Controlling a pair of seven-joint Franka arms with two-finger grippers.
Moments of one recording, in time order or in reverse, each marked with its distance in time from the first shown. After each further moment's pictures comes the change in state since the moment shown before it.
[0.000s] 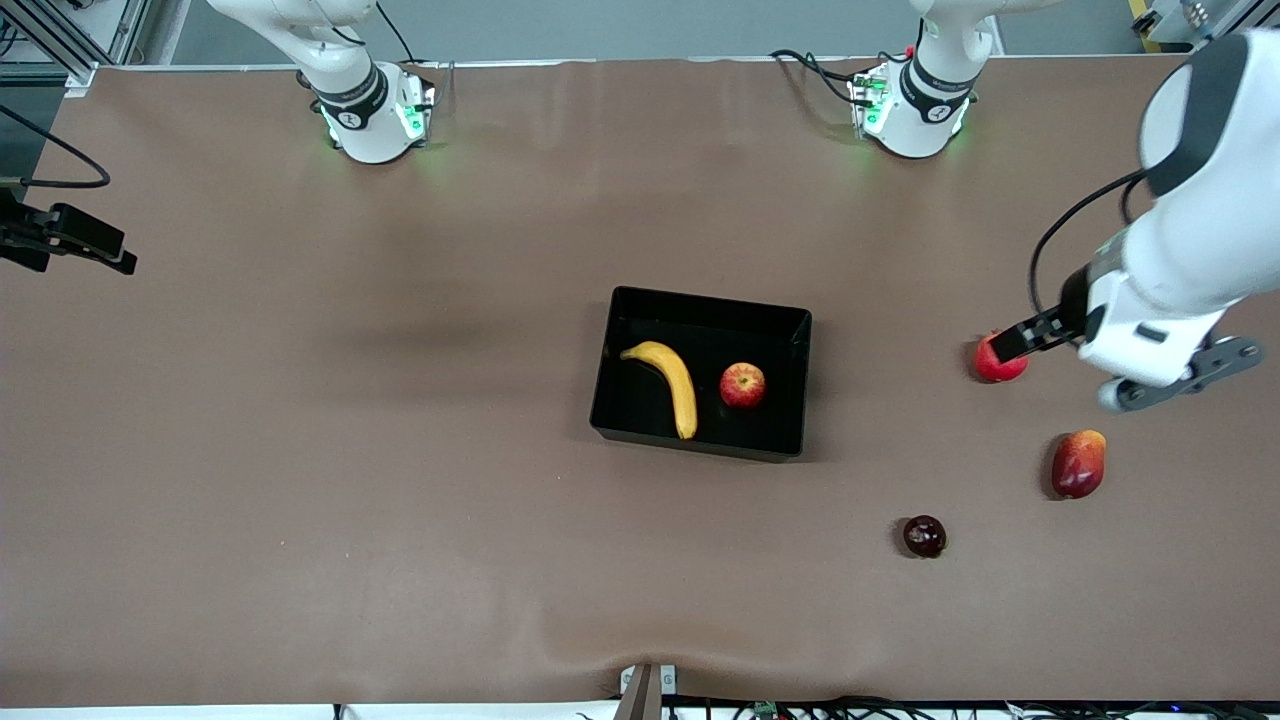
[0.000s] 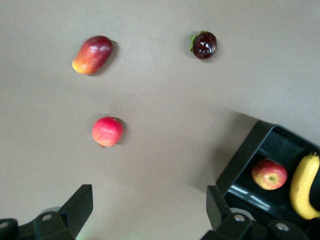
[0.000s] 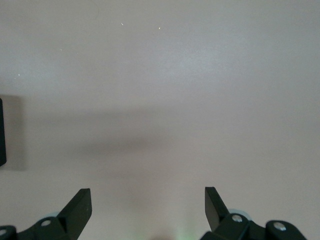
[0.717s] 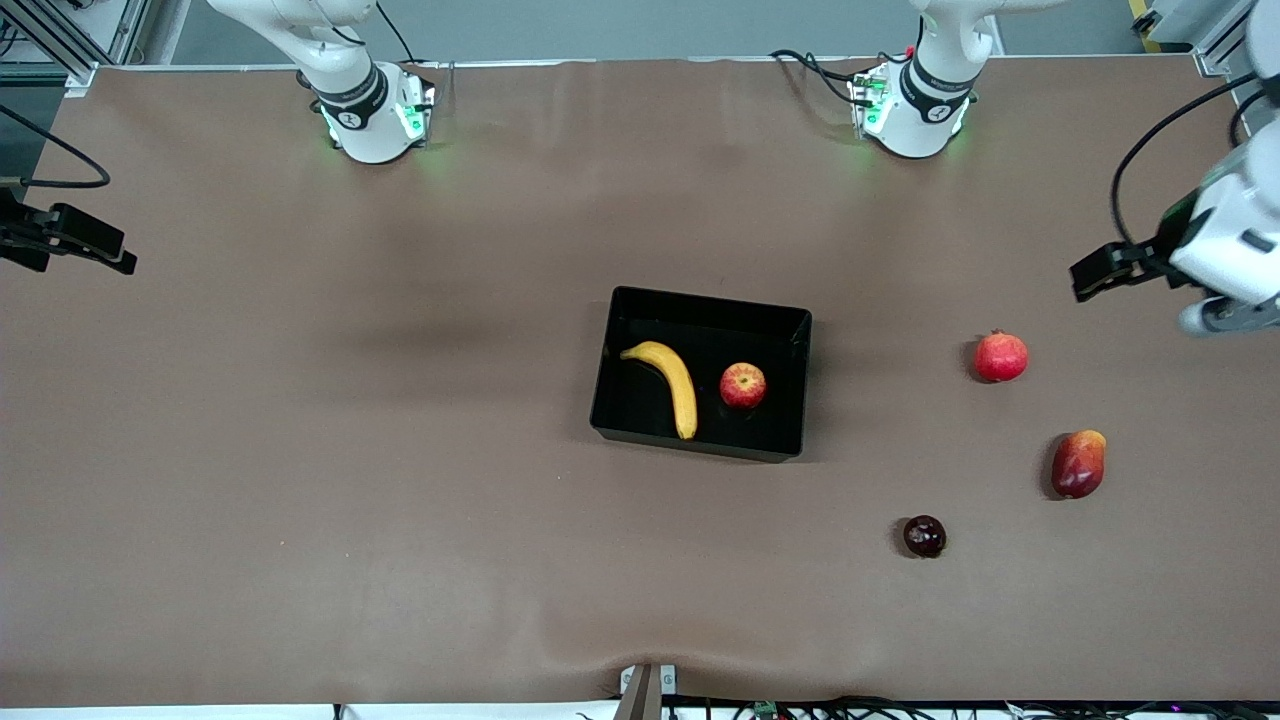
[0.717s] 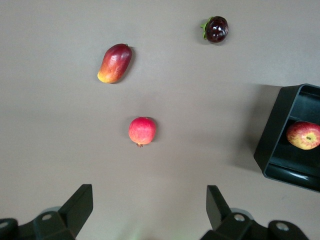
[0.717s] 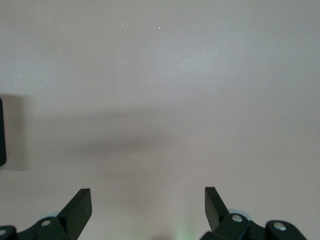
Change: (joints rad) left arm -0.089 -0.185 0.249 -0.137 -0.071 -0.004 0.352; right arm 0.000 0.000 0.000 0.000 0.000 0.000 0.000
